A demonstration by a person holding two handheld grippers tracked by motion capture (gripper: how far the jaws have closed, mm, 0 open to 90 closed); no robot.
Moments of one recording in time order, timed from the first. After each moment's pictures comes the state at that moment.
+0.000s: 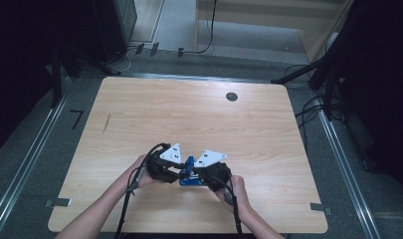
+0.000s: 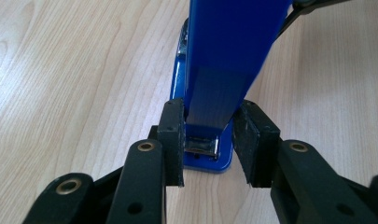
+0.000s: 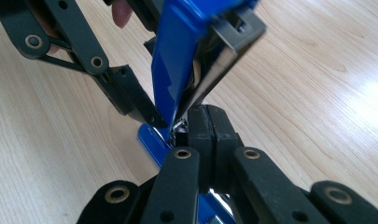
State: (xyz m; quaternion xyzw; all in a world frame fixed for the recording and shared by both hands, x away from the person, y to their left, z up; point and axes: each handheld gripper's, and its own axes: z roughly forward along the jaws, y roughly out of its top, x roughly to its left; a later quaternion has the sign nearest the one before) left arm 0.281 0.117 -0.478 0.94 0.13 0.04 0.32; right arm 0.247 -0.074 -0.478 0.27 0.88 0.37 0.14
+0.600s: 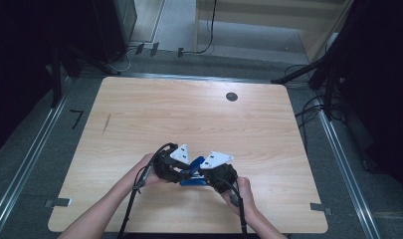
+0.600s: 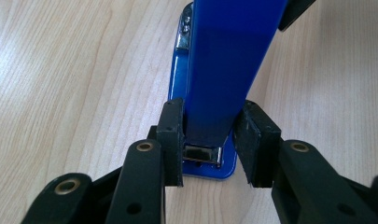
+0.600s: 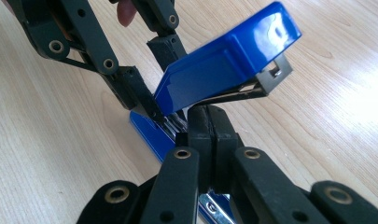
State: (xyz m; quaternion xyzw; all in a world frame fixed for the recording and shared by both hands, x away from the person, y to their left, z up) left arm 0.286 0.101 -0.481 0.95 0.13 0.03 0.28; right arm 0.243 -0.089 -0.477 0.28 0.88 0.37 0.14
